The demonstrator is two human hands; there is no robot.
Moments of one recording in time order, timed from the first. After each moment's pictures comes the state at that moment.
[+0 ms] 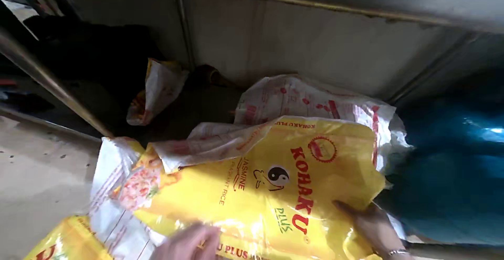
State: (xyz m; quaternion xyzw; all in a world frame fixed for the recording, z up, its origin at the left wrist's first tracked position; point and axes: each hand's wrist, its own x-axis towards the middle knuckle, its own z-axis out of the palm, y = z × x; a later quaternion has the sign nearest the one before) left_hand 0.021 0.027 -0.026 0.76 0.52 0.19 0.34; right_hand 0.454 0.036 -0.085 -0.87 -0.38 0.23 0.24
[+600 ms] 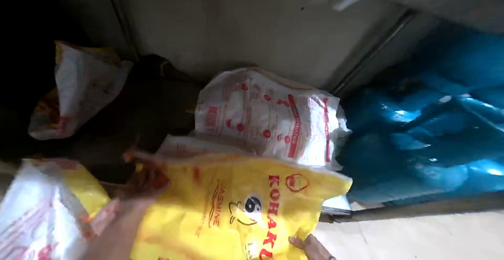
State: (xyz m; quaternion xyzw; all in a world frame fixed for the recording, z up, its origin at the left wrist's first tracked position) left_hand 0.007 0.253 -0.233 0.71 0.69 -0.03 0.14; right_hand 0.478 -0.041 -0.234 -0.80 -0.27 0.51 0.18
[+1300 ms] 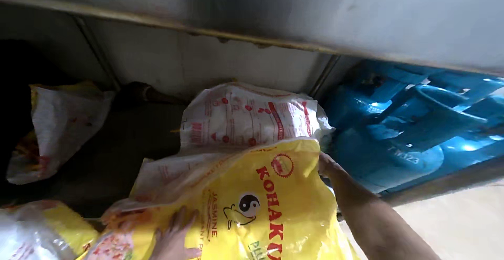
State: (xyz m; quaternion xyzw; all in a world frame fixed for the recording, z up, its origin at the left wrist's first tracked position) left_hand 0.089 0.169 -0.200 0.78 0.52 -0.18 0.30; right_hand 0.642 0.142 -0.149 -0.84 -0.25 0.33 0.36
